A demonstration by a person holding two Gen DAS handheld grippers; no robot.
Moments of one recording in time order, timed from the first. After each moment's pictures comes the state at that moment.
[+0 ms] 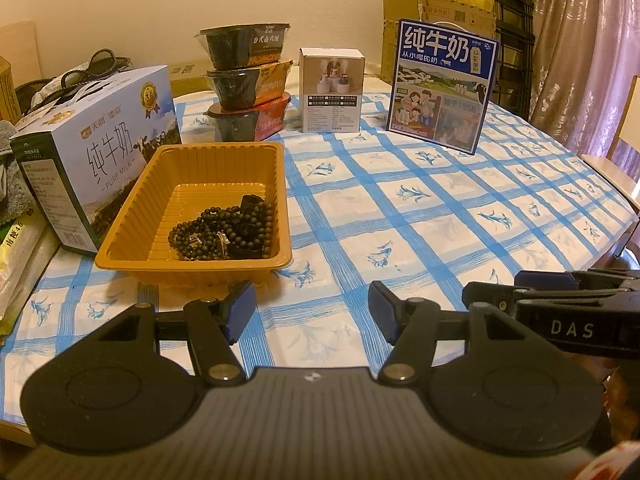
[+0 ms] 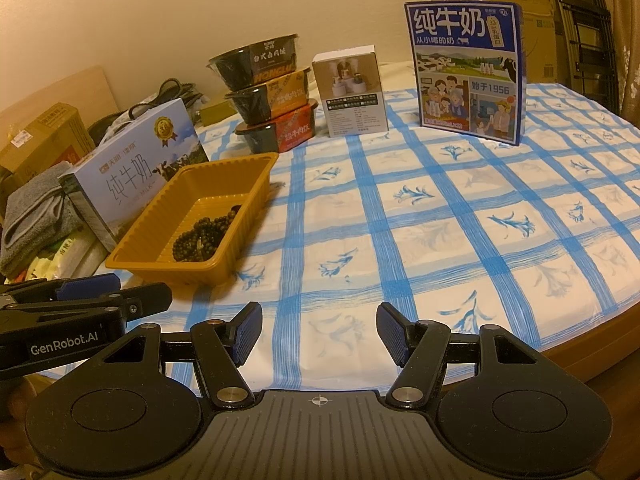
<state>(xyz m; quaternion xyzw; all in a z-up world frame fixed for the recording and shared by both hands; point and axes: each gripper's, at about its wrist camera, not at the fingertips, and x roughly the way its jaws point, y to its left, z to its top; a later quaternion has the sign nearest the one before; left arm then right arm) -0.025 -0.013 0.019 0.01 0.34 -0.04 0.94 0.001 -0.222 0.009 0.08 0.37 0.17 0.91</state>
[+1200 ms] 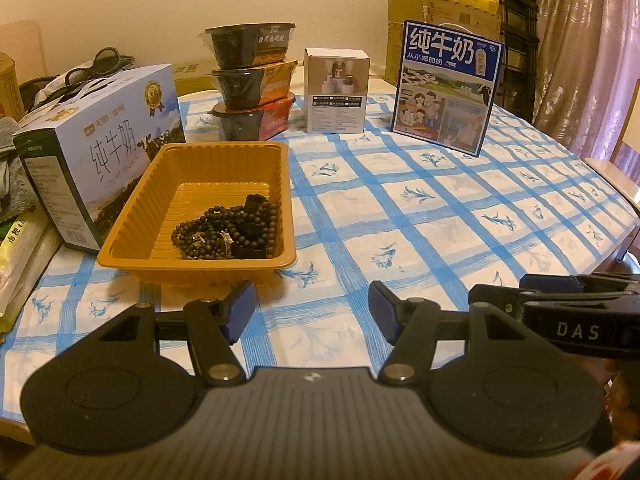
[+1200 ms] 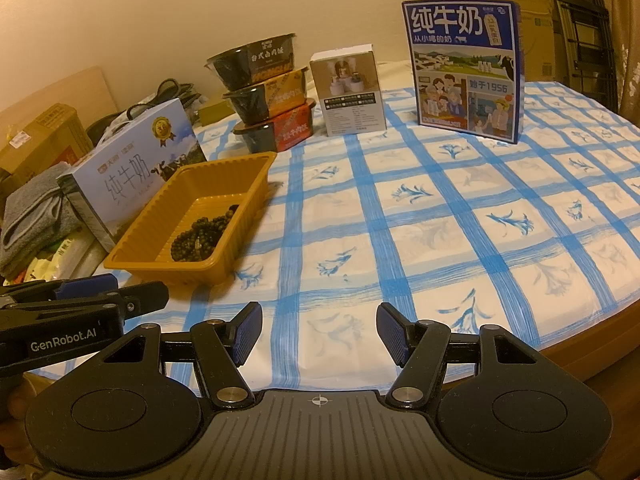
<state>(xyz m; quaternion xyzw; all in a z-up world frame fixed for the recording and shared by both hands) -0.024 -0.012 0.018 0.01 0.34 -0.04 0.94 0.002 -0.223 0.008 0.08 0.37 0.17 0.91</state>
